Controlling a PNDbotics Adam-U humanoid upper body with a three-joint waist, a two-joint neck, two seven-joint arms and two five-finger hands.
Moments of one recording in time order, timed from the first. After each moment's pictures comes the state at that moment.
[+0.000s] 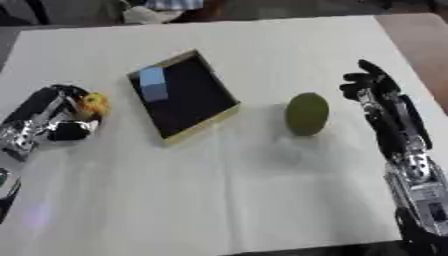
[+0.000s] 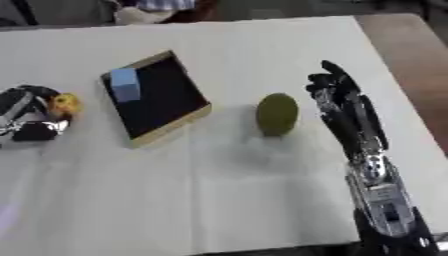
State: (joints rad) left arm -0.47 0.54 -0.14 -1.30 -0.69 0.13 -0.21; right arm -0.27 -0.16 0.03 -1.63 0.08 -0.14 0.02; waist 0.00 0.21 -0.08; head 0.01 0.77
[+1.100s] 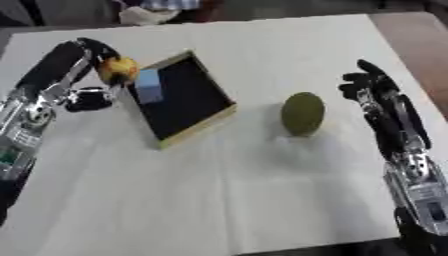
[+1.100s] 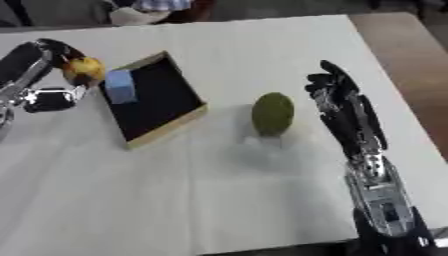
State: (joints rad) left arm -0.56 0.52 -0.25 -1.54 -0.71 0.06 -0.24; right arm -0.27 -0.16 0.03 -1.63 0.08 -0.14 0.02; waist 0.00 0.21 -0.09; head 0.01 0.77
